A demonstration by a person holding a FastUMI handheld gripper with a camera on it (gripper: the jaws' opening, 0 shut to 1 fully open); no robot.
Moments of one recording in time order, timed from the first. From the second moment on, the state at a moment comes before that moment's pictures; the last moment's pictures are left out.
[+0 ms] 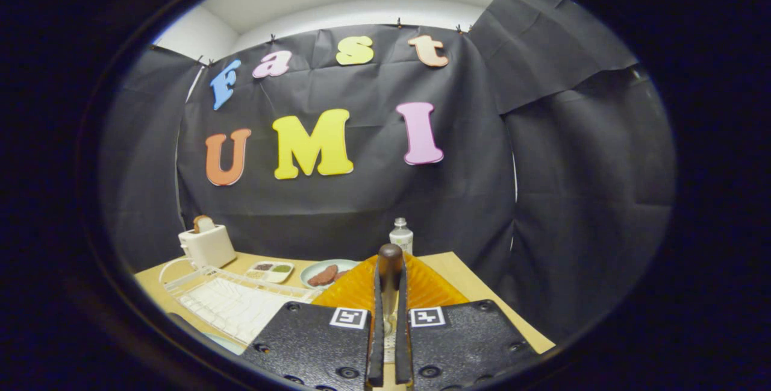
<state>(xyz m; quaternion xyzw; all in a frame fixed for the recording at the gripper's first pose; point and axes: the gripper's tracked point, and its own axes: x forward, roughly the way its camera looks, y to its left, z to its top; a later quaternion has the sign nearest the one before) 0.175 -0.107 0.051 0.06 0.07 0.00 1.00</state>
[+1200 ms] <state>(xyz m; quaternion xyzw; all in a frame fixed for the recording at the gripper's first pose) 0.035 0.138 -0.061 0.13 0.16 0.17 0.96</state>
